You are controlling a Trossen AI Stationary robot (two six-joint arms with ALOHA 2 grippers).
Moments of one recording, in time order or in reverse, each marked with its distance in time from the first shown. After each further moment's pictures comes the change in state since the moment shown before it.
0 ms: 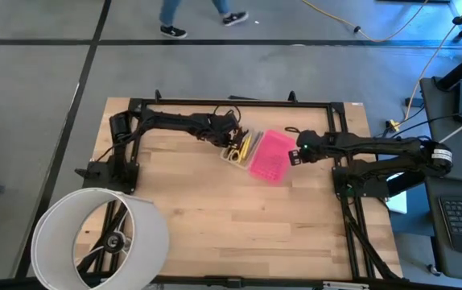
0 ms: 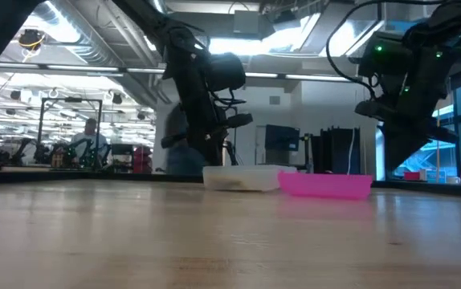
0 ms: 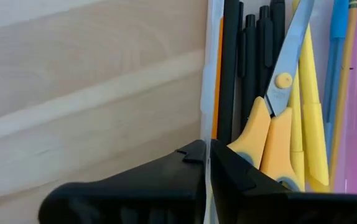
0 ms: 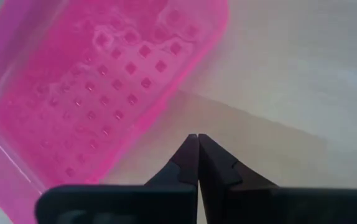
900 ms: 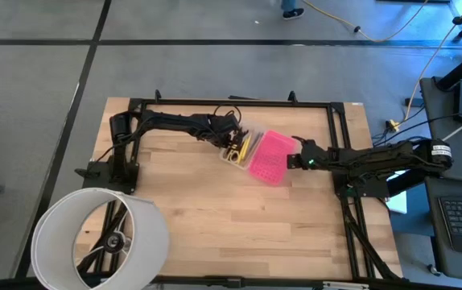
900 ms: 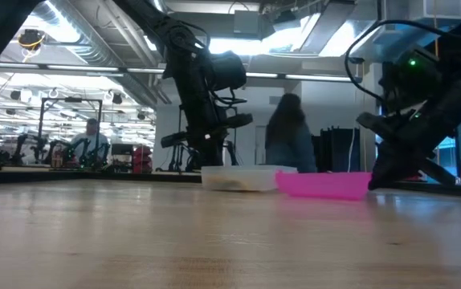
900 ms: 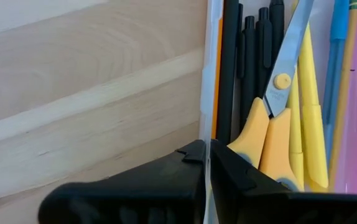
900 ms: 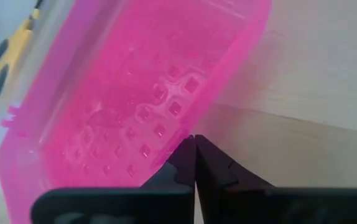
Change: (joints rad) left arm -0.011 0.000 0.000 0.000 -0.013 0.012; right arm 0.126 0.002 -0.340 0.688 0.102 0.204
